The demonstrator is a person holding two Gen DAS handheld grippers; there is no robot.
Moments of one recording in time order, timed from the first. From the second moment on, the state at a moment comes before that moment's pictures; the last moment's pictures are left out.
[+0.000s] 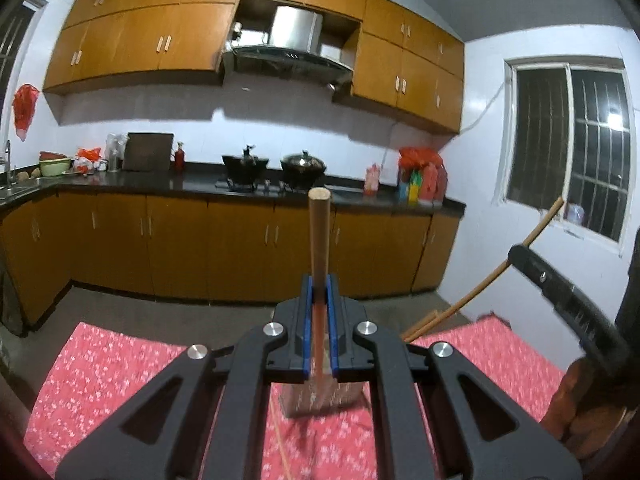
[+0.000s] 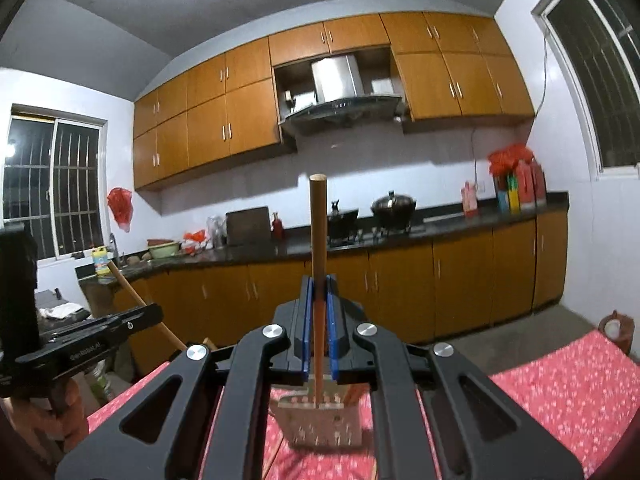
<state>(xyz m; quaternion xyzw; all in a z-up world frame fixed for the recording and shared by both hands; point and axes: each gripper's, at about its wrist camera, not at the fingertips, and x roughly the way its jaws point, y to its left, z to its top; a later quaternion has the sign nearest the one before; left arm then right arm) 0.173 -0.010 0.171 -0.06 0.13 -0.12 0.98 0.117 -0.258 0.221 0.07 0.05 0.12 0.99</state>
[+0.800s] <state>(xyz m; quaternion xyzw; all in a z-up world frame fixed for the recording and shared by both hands) 0.242 -0.033 0.131 -0.07 0.15 -0.10 0.98 0.182 -0.233 0.165 0.07 0.12 0.11 0.98</state>
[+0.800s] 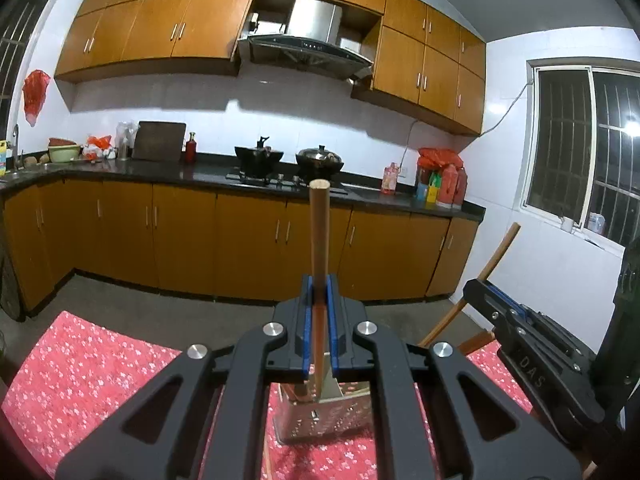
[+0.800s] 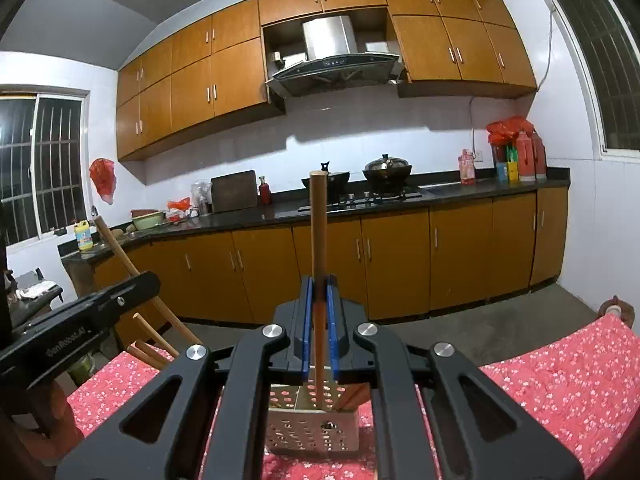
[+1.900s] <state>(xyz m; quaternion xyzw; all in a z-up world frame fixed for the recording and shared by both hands) 0.183 0.018 -0.039 -0.07 0.37 -0.06 0.92 0.149 -0.248 -0.027 0.06 0.44 0.08 0.89</state>
